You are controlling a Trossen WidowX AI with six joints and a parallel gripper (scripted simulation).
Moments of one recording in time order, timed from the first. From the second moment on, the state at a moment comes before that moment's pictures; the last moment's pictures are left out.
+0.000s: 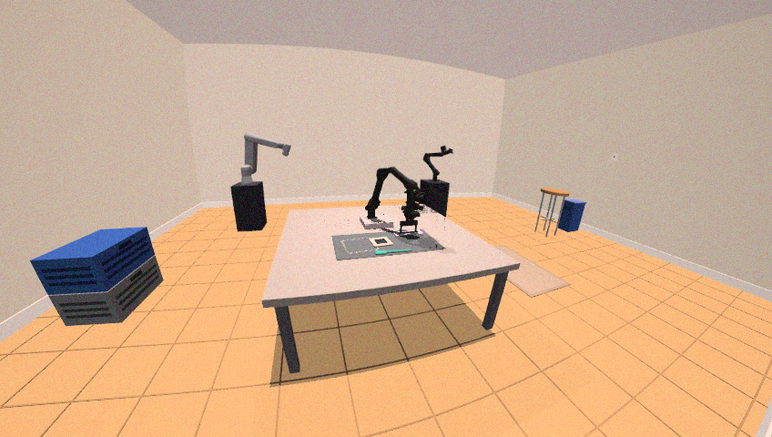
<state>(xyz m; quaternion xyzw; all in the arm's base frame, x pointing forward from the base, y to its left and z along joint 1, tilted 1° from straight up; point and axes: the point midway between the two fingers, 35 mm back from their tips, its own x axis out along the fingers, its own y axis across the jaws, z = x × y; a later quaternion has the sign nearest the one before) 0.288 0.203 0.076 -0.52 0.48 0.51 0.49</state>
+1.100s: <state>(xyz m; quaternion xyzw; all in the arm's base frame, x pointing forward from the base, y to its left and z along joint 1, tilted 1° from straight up) 0.286 0.204 0.068 -0.52 0.48 0.51 0.49</state>
